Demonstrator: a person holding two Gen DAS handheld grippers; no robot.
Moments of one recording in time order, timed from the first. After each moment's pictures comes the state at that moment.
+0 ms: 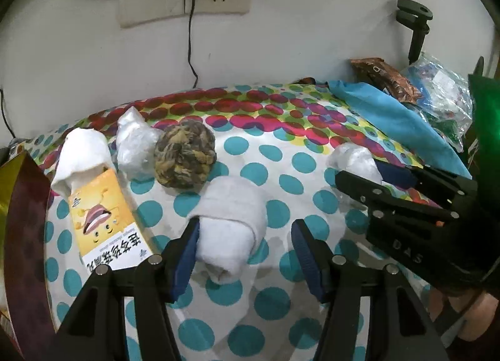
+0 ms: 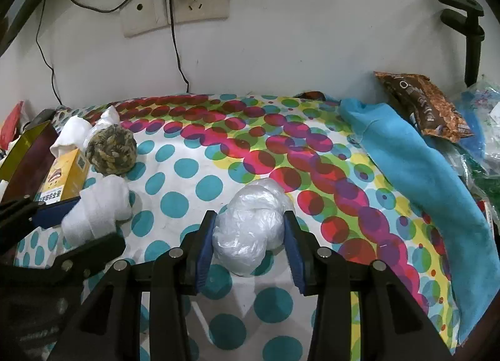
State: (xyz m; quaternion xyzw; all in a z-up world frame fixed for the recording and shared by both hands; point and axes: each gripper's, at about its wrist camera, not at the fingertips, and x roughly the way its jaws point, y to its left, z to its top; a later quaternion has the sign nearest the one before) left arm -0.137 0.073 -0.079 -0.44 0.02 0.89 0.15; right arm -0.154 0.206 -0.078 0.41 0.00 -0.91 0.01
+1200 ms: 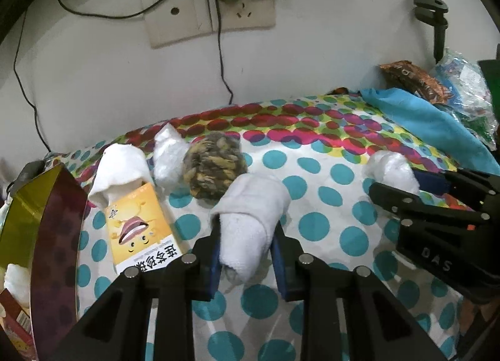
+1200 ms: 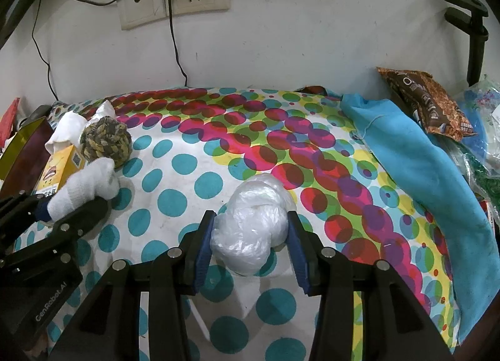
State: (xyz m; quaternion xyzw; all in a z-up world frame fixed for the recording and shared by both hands) left arm -0.128 0.074 -0.075 -0.39 0.07 0.92 0.06; right arm -0.157 0.203 -0.082 0.42 0.01 -0.91 0.01
